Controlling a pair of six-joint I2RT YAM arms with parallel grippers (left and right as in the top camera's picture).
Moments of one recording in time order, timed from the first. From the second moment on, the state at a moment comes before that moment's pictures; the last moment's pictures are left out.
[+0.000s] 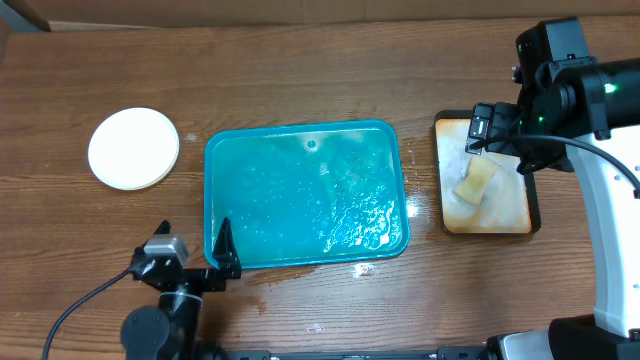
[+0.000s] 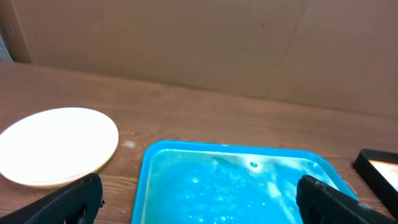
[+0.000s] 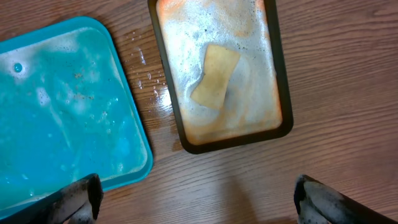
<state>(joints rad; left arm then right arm) 0.01 0.02 0.34 -0.47 0.06 -0.21 0.14 1.61 1.92 -1.64 0.09 0.35</state>
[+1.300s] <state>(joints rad) 0.01 0.02 0.05 -0.15 -0.02 -0.28 0.14 1.61 1.92 -1.64 0.09 0.35</state>
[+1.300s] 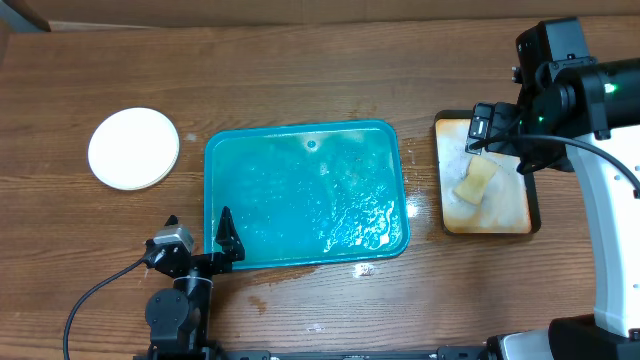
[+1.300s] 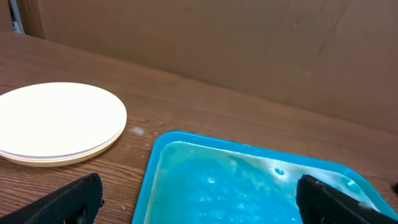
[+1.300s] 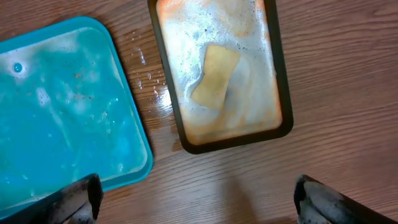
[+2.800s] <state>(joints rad) 0.01 0.02 0.05 -0.15 -0.02 -0.28 0.14 1.58 1.92 -1.42 0.08 0.35</state>
